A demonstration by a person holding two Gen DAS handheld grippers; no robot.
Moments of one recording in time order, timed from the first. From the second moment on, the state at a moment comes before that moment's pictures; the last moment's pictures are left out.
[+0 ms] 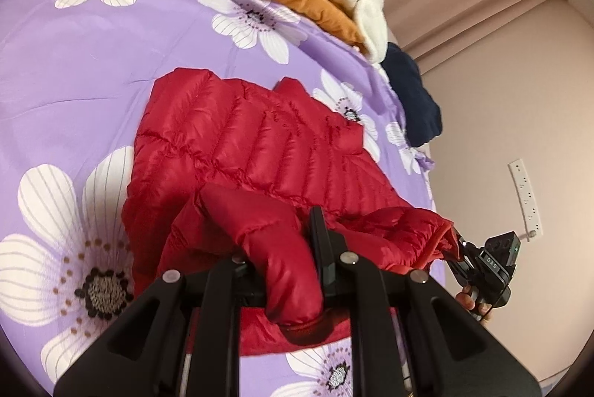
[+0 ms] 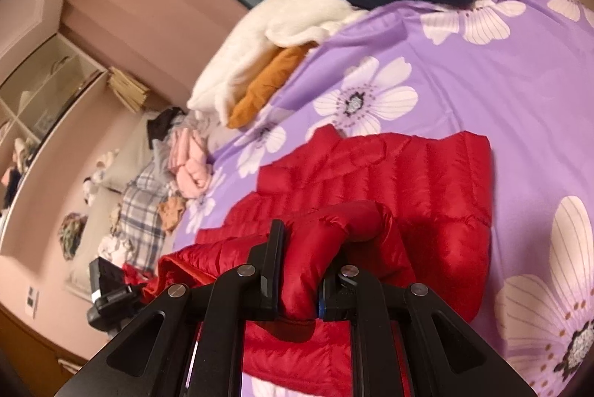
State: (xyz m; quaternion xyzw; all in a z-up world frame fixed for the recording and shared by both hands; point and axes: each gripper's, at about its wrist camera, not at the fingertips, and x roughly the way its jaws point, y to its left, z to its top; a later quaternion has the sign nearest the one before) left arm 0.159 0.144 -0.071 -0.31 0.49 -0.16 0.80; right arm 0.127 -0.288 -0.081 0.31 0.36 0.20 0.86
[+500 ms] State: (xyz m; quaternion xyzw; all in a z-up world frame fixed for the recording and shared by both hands) left arm 0.184 0.146 -0.100 -0.32 0.51 -0.14 0.78; right arm 0.147 -0.295 -0.103 0.33 0.38 0.18 0.84
